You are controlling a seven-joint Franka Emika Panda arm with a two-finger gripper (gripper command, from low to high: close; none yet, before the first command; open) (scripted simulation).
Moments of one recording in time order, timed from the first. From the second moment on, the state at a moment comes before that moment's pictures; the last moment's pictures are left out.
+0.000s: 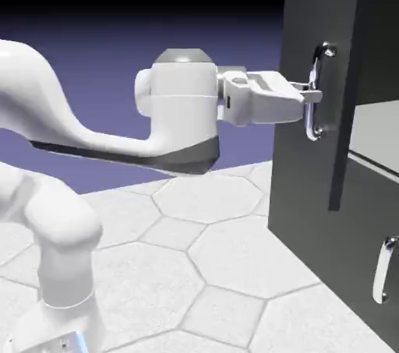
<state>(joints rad) 0.21 -0.93 -0.64 -2.49 -2.37 2.86 2.66</state>
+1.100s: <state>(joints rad) -0.08 -1.62 0.35 -2.93 -1.03 2.19 2.06</state>
